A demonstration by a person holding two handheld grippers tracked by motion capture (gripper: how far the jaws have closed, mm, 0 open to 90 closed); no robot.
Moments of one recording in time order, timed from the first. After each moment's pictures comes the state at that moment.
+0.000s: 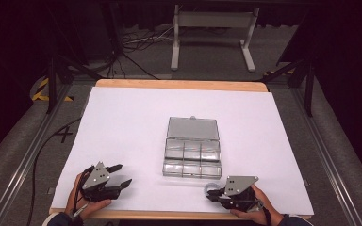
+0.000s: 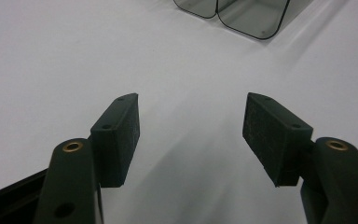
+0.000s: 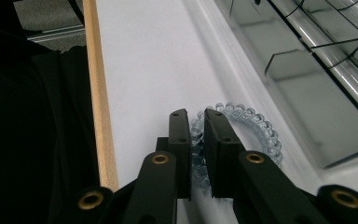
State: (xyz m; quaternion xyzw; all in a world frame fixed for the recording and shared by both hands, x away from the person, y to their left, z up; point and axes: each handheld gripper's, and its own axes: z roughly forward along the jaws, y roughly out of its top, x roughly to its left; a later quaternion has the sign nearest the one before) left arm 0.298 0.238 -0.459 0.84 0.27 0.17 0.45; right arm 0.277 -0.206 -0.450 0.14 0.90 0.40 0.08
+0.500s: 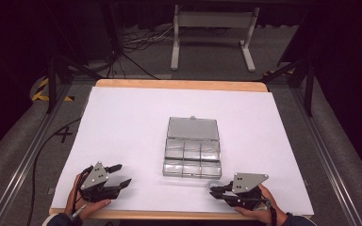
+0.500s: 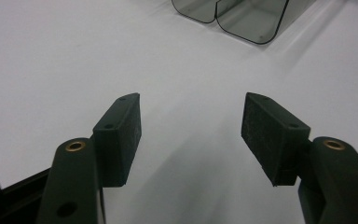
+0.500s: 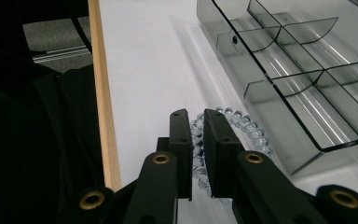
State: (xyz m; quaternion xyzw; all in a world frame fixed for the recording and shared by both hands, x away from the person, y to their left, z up) left arm 0.298 0.240 -0.458 0.83 0.27 0.17 0.46; right arm 0.276 -0.218 -0.432 0.14 0.88 0.44 0.09
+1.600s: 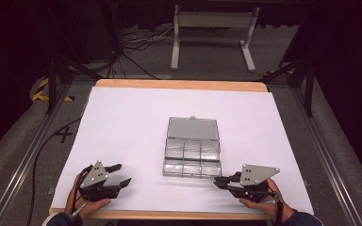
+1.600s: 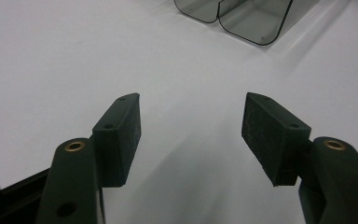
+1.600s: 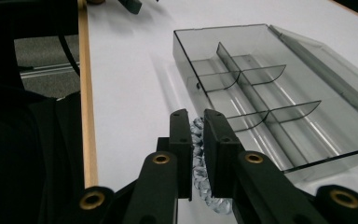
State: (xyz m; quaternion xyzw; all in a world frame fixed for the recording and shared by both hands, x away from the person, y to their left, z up) left arm 0.299 0.240 -0.458 0.83 0.28 0.17 0.46; right arm 0.286 -0.228 -0.401 0.13 0.87 0.47 0.12
